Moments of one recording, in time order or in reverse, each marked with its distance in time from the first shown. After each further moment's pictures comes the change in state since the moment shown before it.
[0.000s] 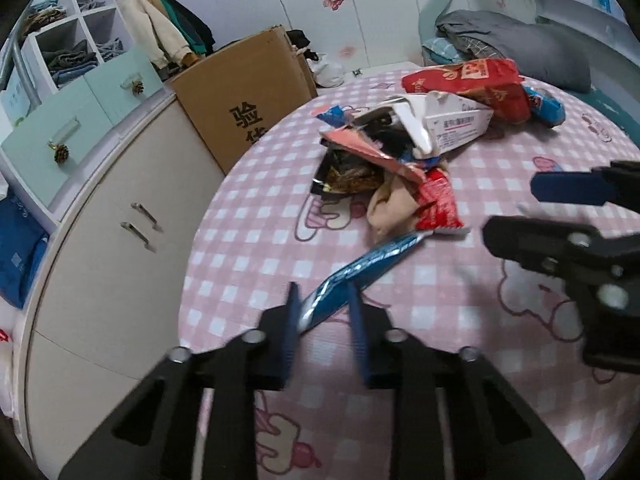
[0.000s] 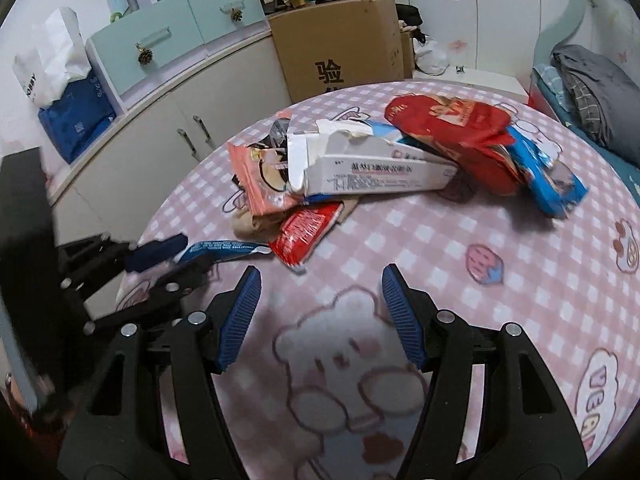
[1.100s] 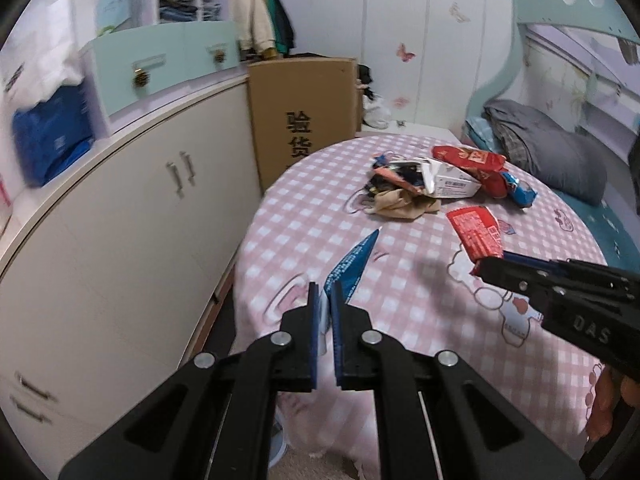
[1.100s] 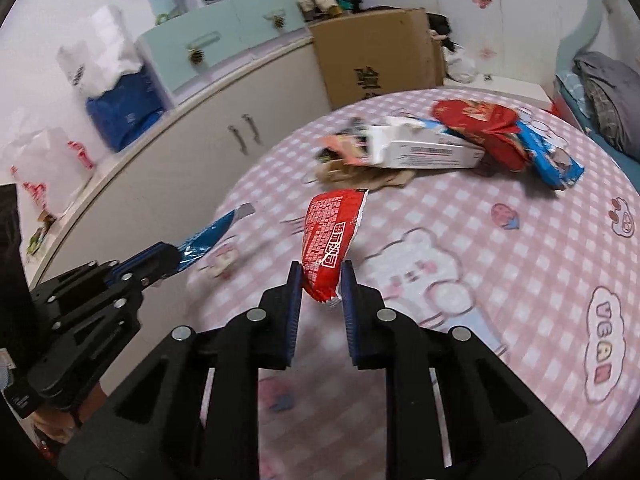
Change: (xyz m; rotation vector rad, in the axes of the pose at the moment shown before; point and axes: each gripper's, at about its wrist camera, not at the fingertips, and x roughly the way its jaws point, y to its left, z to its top) left arm -0.113 0.040 -0.074 -0.381 -0.103 -0.031; right arm -0.071 0.040 -0.043 -0.039 -0.026 0.136
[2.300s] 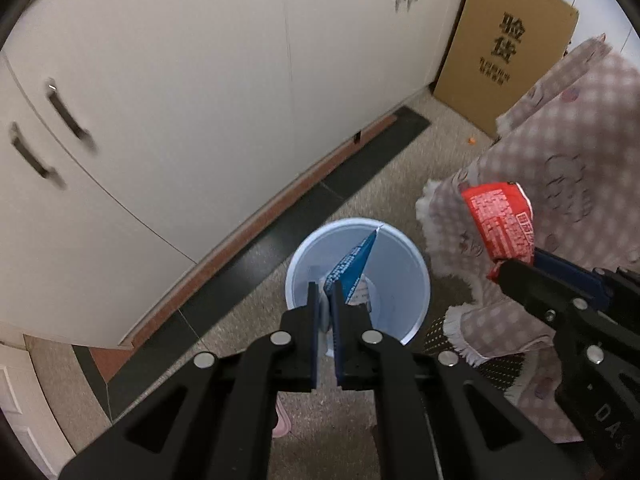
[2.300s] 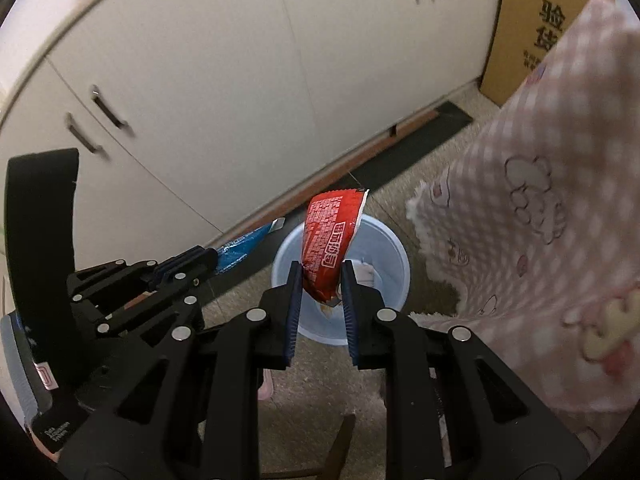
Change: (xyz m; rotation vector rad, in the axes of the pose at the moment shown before) left arm 0.085 0.236 -0.236 -0.471 0.420 0.311; right arm 0.225 0.237 -0.154 -0.383 0.418 0.137
